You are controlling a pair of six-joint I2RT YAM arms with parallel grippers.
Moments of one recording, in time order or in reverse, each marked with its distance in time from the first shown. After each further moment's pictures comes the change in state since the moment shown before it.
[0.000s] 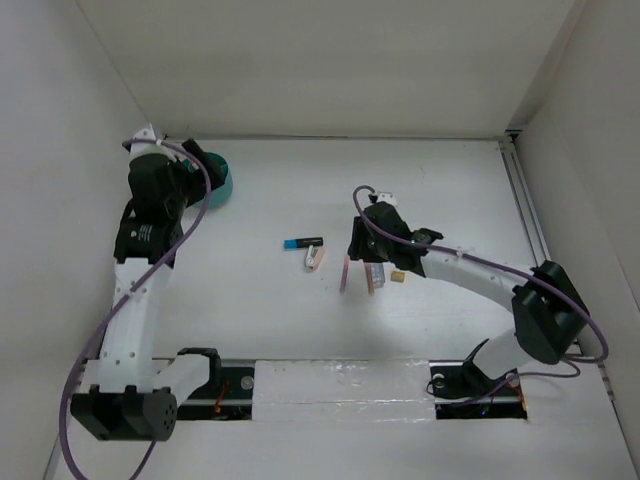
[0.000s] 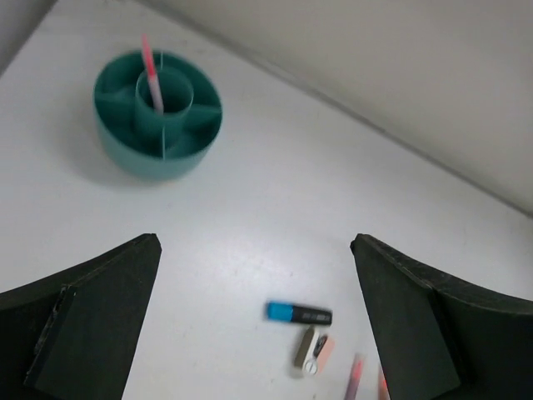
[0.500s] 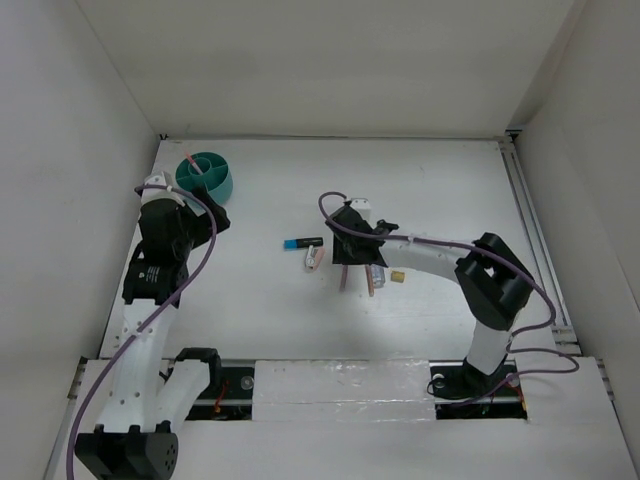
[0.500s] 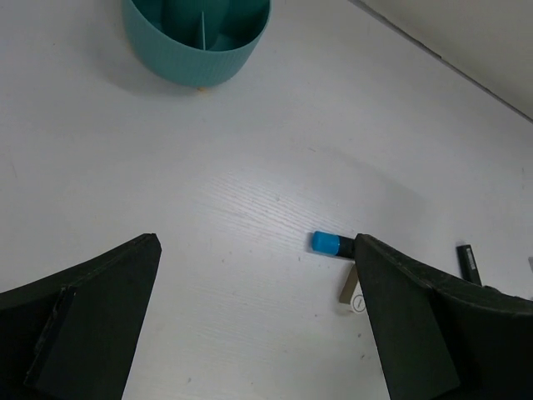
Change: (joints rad) left arm 0.000 -0.282 -0.394 -0.035 0.006 0.012; right arm 0.082 0.327 0.199 -0.093 0.146 0.054
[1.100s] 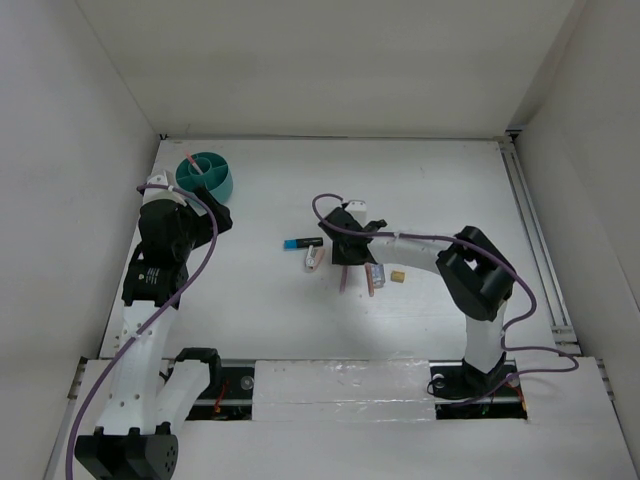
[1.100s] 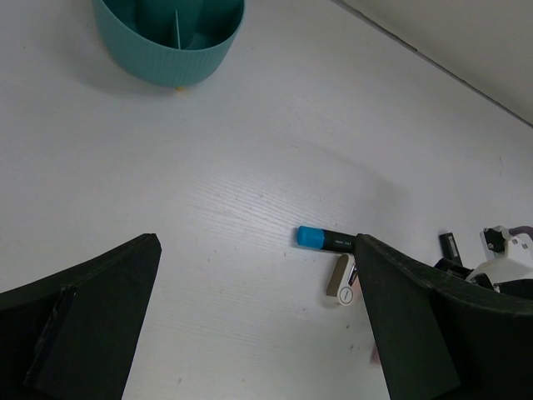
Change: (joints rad) left arm 0.000 -0.017 -0.001 0.015 0.053 0.000; right arm 0.001 0.139 0.093 -0.039 0.073 0.033
